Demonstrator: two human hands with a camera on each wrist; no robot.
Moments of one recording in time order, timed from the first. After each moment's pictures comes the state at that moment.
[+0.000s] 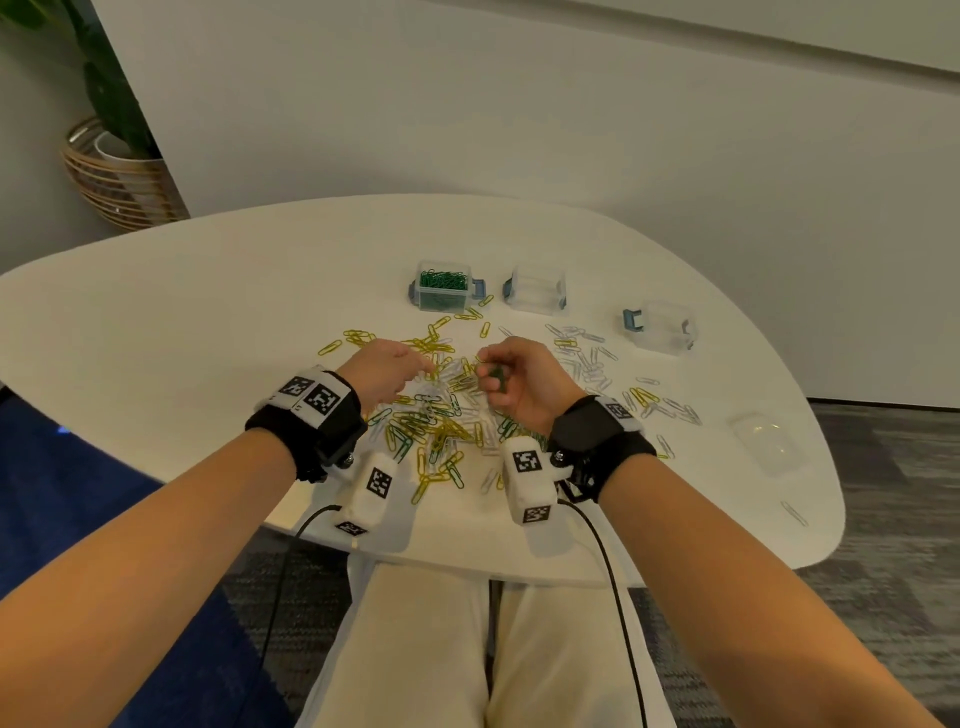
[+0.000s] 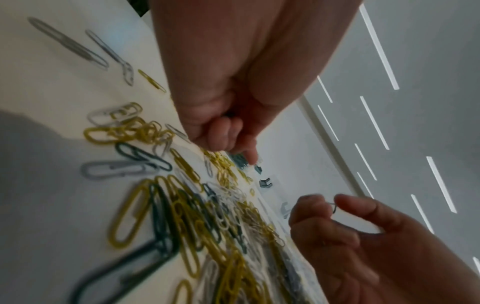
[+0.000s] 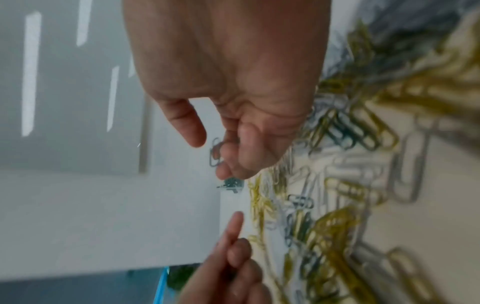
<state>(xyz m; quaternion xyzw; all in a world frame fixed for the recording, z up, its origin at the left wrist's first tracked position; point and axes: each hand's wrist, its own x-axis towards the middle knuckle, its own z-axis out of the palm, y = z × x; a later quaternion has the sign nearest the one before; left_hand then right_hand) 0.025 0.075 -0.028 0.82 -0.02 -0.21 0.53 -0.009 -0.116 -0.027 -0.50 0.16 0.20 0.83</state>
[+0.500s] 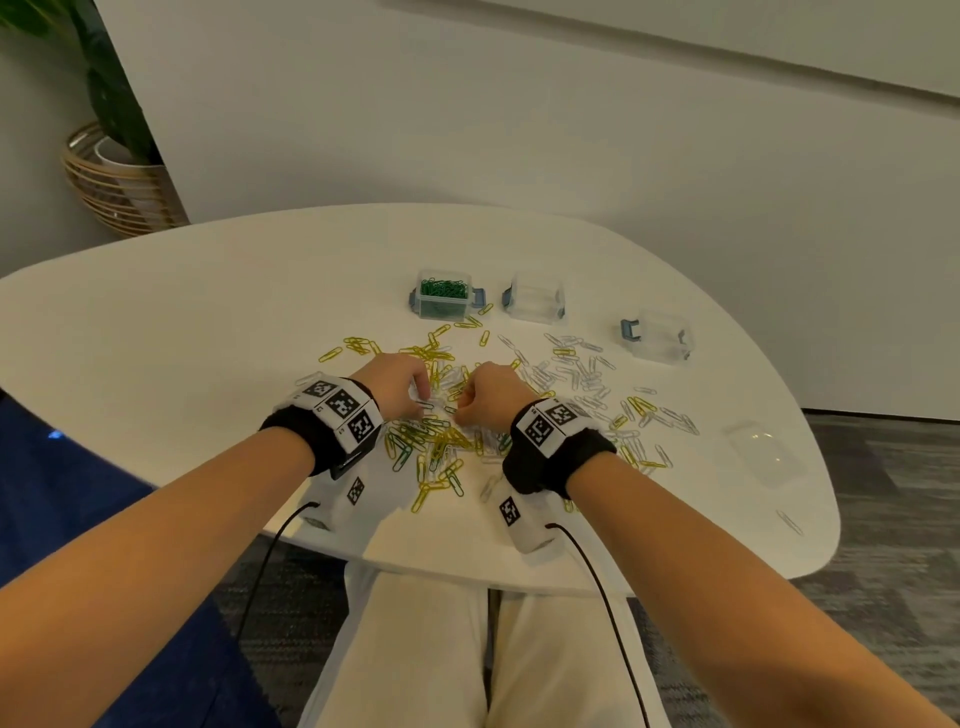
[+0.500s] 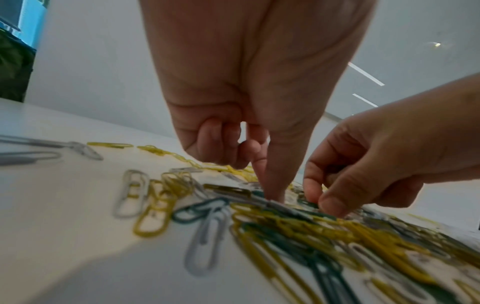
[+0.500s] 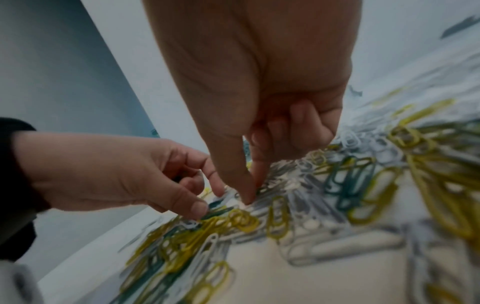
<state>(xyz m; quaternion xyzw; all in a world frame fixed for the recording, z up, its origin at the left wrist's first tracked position) 0.031 0.074 -0.033 0.95 -0.20 -0.15 0.19 0.011 -0.087 -0.043 -0.97 0.00 0.15 0.20</state>
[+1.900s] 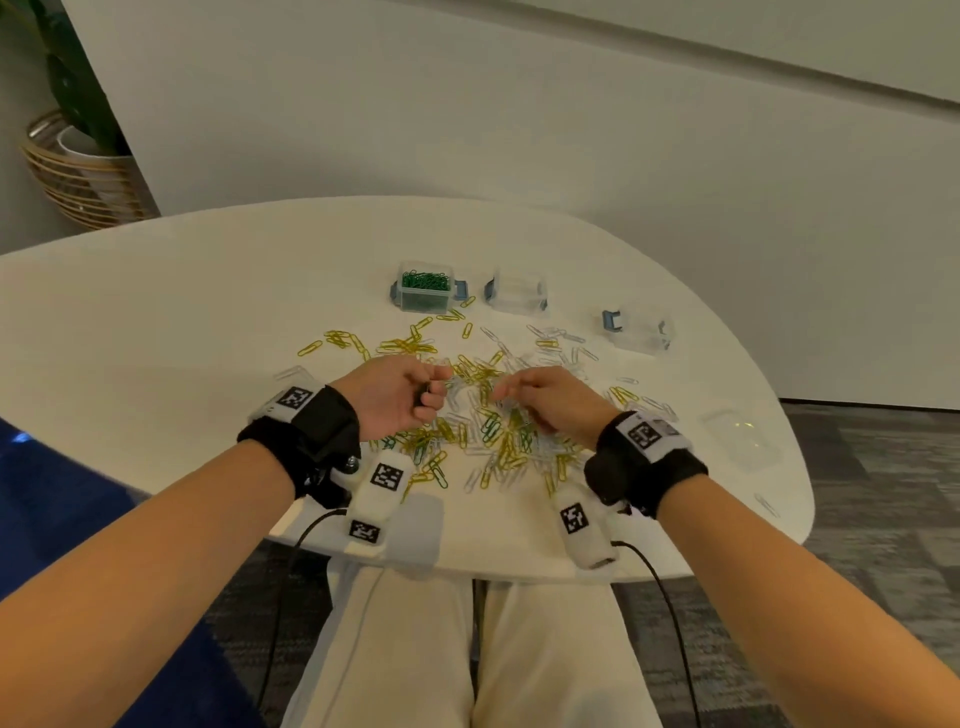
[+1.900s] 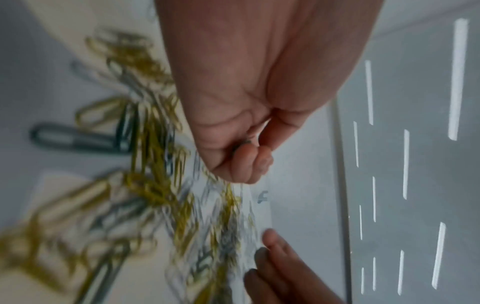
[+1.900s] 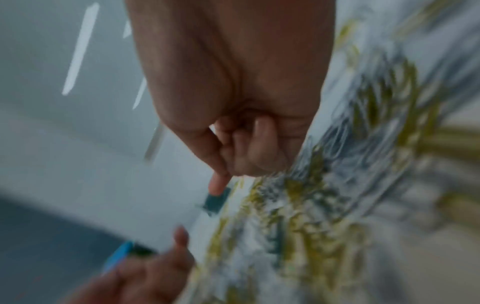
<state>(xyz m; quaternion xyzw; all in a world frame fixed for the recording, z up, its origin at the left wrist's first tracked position) 0.008 0.058 -0.027 0.49 0.06 -0.44 0.75 -0.040 -0.166 -0.021 -0.86 0.06 0.16 0.49</state>
